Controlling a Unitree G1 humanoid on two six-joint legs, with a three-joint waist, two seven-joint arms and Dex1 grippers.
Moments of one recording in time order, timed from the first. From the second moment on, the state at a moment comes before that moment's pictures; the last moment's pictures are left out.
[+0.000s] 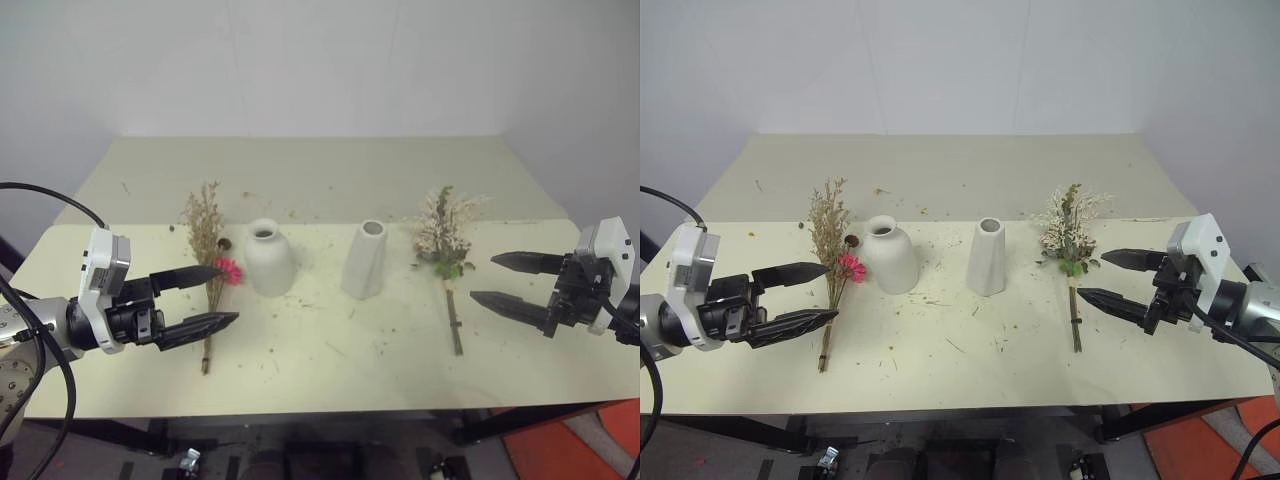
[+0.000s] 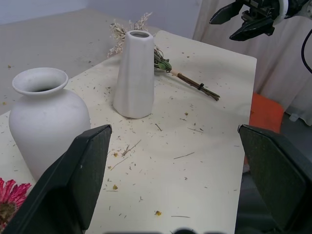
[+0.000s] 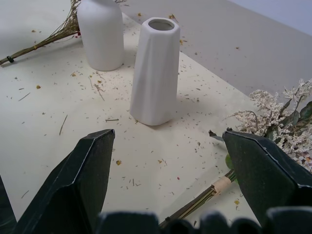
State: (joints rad) left arm -0.04 0.94 0.48 -0.45 -0.95 0.72 -1.05; right arm -0.11 -0.97 -0.44 -0.32 0.65 0.57 1.05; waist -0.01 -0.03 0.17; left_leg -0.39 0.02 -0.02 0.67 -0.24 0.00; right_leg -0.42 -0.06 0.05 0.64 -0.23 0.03
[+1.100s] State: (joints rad) left arm -0.55 1.06 0.13 -0.31 -0.84 1.48 -0.50; right arm -0.33 -0.98 -0.31 -0.21 0.63 0.50 1.17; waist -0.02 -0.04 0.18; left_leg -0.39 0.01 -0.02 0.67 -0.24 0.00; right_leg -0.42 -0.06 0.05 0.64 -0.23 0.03
